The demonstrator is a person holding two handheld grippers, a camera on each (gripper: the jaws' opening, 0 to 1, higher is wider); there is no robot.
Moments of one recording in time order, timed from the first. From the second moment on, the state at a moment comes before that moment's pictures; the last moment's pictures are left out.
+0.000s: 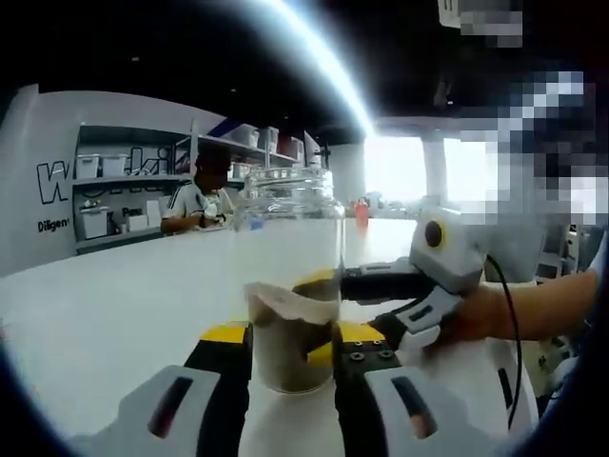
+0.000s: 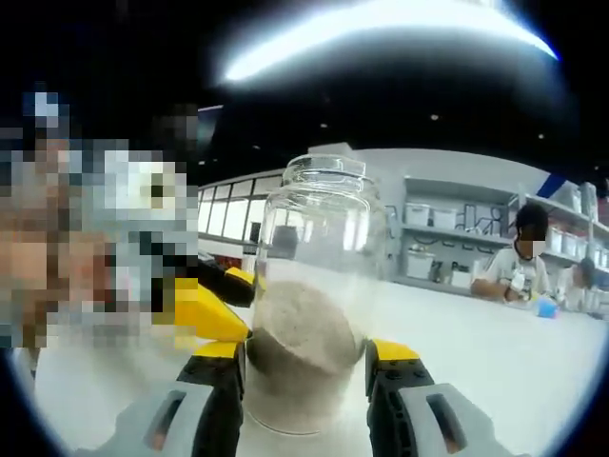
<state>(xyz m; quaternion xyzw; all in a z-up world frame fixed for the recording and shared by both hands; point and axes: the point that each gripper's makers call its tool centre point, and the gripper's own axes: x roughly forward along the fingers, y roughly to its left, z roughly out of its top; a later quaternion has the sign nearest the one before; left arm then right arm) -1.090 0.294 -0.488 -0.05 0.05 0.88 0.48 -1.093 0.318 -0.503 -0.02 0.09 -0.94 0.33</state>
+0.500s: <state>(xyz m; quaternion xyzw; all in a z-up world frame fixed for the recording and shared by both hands) -1.099 0.303 -0.487 -0.05 0.04 0.88 0.47 -1.099 0.325 -0.504 -0.02 0.09 -0.95 0.31</state>
